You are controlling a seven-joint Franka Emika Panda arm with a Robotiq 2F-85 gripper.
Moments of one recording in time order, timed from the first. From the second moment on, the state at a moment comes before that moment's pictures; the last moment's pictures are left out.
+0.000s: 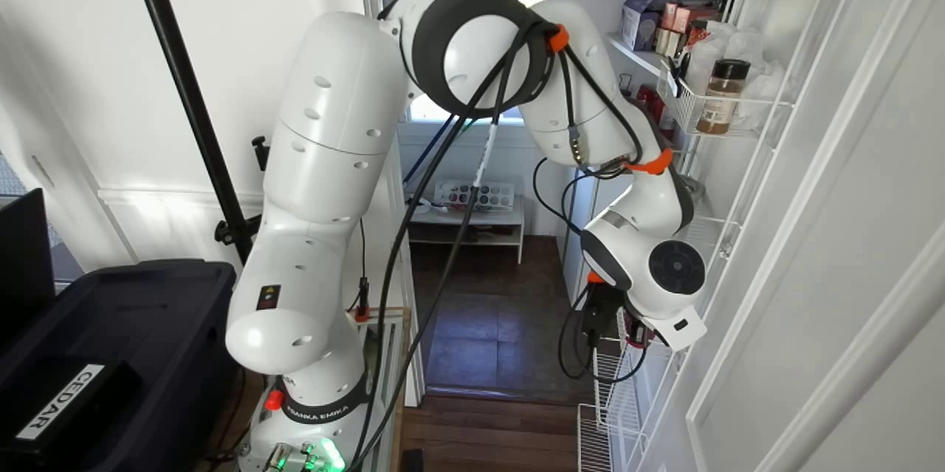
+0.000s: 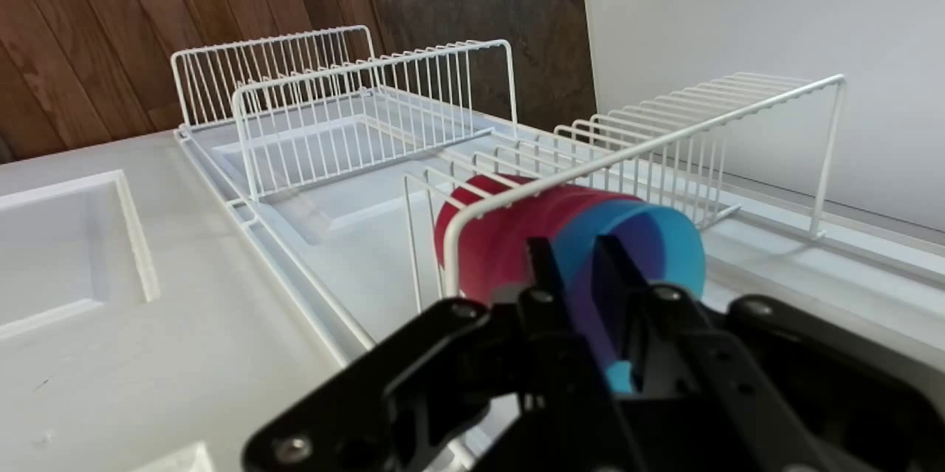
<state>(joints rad) 0.14 0.41 0.07 -2.23 1.33 2.71 -0.62</state>
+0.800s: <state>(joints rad) 0.15 0.43 0.07 -2.27 1.33 2.77 -0.61</state>
